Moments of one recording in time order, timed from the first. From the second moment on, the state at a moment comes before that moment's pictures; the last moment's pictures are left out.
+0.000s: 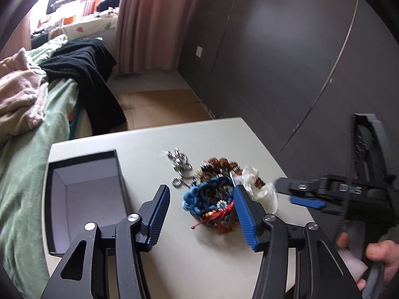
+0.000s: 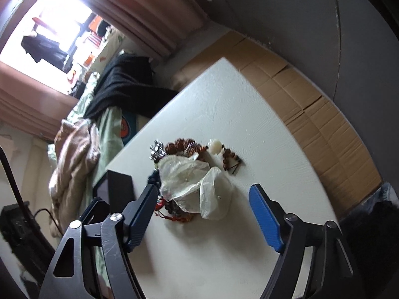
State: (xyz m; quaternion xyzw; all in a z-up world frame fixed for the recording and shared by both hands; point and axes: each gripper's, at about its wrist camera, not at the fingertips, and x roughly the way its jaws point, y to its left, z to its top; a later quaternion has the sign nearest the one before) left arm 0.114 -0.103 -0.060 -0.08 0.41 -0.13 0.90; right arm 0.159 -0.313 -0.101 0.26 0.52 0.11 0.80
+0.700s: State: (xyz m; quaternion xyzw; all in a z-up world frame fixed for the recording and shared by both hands) left arm 0.125 -0.142 -0.114 -0.02 0.48 -0.15 0.86; right arm 0.149 -0.335 -0.087 0.28 0.49 0.11 0.82
